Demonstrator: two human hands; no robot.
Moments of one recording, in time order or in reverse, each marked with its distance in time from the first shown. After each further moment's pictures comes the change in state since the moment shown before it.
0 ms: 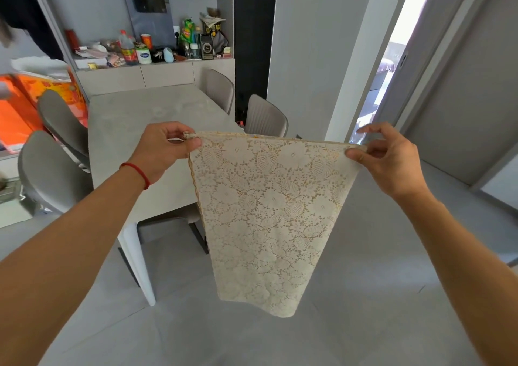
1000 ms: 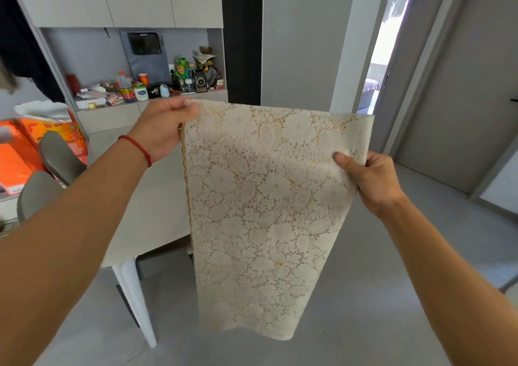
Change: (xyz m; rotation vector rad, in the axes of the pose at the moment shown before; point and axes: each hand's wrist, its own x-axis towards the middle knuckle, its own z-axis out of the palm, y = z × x) left_hand 0.063 0.098 0.005 -0.308 -0.096 -0.036; right_hand 0.013 0.003 0.012 0.724 -0.035 0.211
